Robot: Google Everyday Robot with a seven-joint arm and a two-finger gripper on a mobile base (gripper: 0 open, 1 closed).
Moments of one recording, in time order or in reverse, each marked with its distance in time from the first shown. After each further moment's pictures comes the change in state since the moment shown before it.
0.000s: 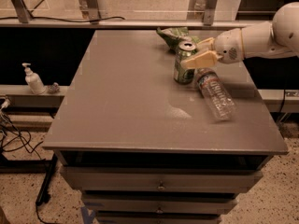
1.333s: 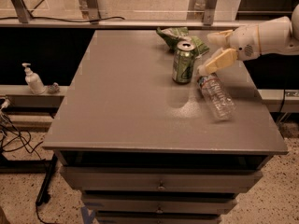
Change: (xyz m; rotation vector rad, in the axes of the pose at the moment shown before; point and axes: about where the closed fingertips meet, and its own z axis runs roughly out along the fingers) arm -0.001 -0.006 -0.039 0.037 0.005 -0.042
